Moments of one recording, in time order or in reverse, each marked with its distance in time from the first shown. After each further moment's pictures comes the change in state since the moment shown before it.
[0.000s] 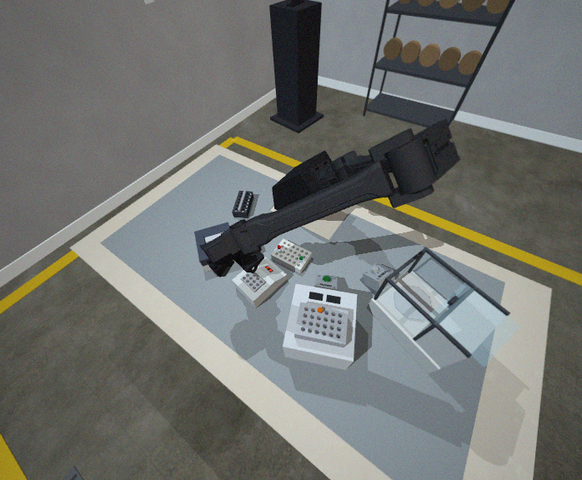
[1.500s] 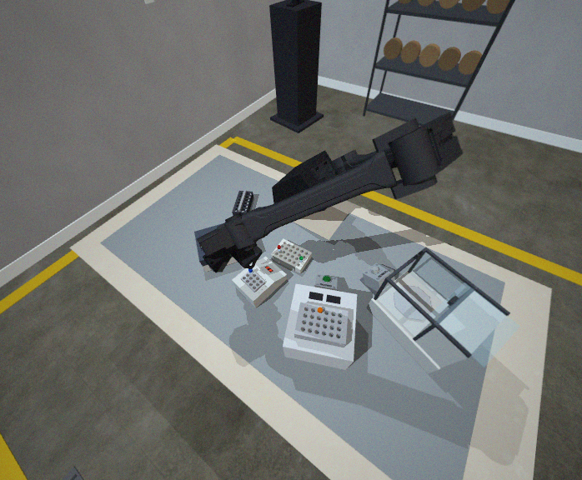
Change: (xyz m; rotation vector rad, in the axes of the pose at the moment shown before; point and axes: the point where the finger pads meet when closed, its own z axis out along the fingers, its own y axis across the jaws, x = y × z) arm -0.001 -0.002 -0.027 0.001 0.008 0.008
